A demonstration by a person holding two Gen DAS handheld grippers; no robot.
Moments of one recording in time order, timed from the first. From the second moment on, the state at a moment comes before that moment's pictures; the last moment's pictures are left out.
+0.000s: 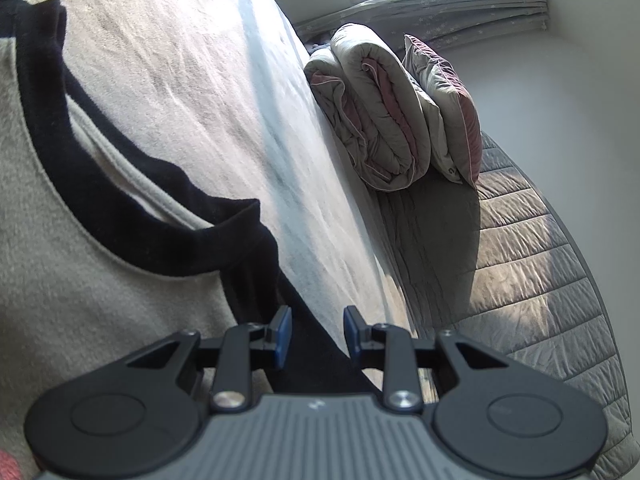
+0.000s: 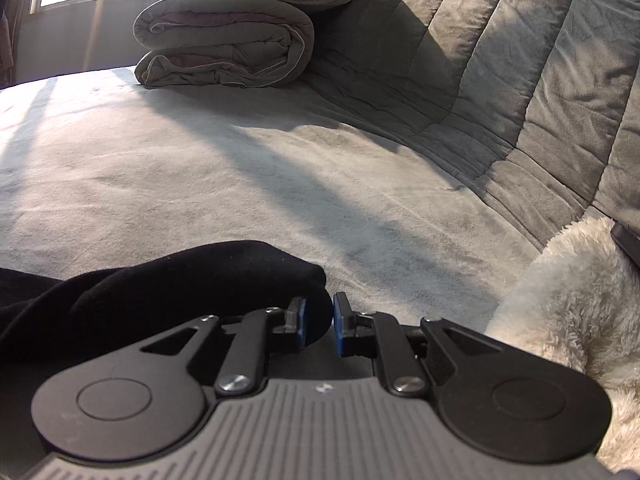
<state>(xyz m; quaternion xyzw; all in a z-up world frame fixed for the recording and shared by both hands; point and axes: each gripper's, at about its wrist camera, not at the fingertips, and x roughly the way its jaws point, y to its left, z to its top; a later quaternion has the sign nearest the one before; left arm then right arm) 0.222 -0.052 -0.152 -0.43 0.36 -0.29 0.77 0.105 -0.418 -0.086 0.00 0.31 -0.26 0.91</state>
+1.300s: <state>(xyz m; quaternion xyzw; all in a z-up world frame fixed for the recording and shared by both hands) 0.194 -0.252 -0.084 0.00 0.41 -0.38 0.83 0.066 -0.471 -0.087 0.27 0.25 -0.05 0.93</state>
